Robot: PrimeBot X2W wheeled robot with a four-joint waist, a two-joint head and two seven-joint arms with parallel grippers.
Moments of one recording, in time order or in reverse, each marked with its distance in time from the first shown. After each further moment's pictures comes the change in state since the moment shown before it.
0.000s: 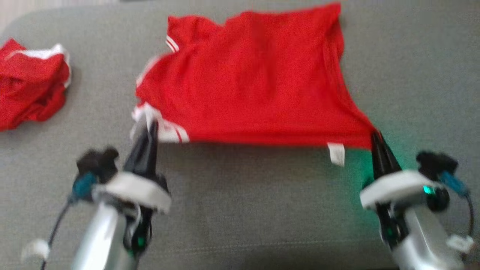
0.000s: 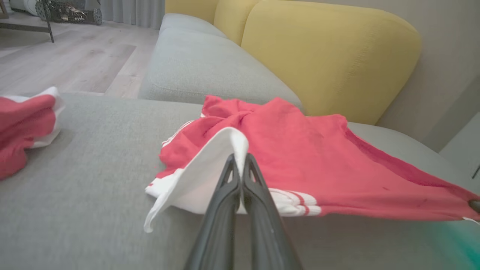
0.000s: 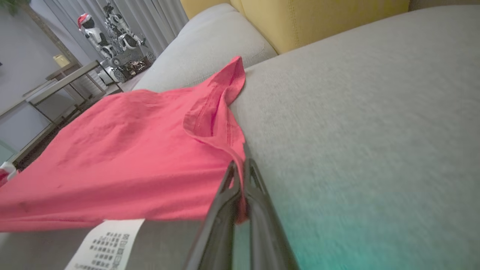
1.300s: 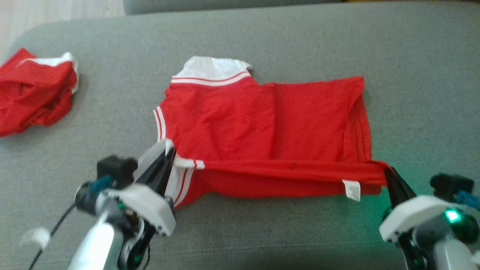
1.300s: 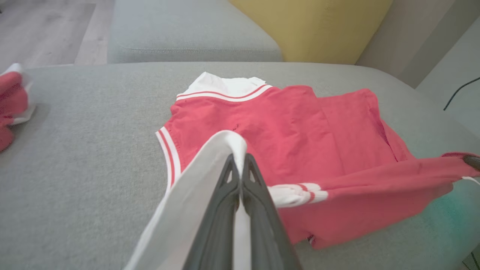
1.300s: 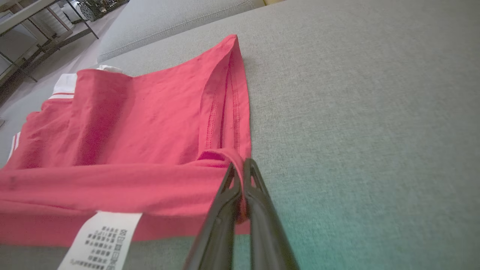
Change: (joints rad) left arm 0.208 0.097 -0.082 -0.346 -0.006 0.055 0.353; right arm 0.360 0.040 -0.170 -0.507 -0.146 0.000 0.450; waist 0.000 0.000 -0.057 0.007
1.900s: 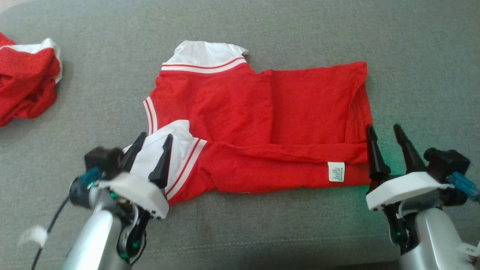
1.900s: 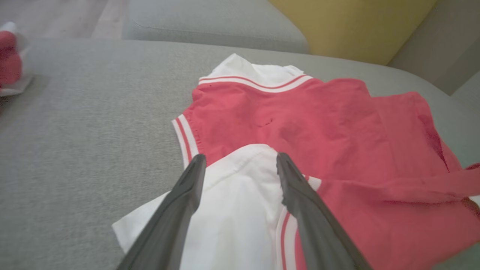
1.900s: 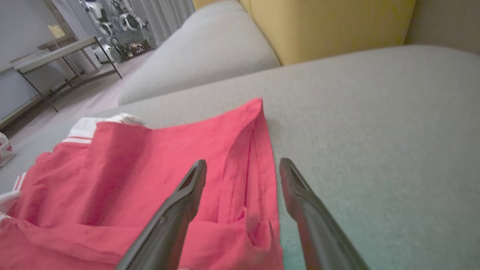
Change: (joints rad) left arm -0.128 -0.023 0.013 0.223 -0.030 0.000 -0.137; right arm -0.174 -0.011 0.092 0.123 -0.026 0.000 -0.277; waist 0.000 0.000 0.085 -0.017
